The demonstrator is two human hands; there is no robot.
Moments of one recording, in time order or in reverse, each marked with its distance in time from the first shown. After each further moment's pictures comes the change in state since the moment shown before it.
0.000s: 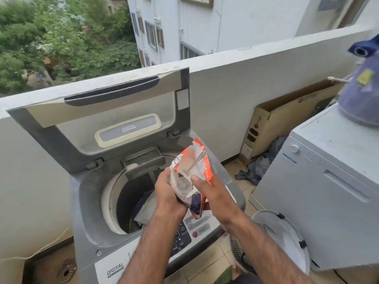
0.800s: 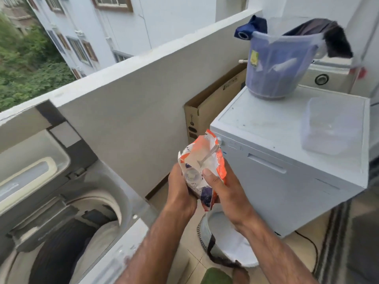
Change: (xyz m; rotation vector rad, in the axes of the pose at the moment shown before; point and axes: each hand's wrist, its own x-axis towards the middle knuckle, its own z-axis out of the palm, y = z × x) left_hand 0.037 -0.220 0.196 0.565 -0.330 -0.118; right_hand -0.059 -0.003 -0.262 0.095 0.466 -0.182
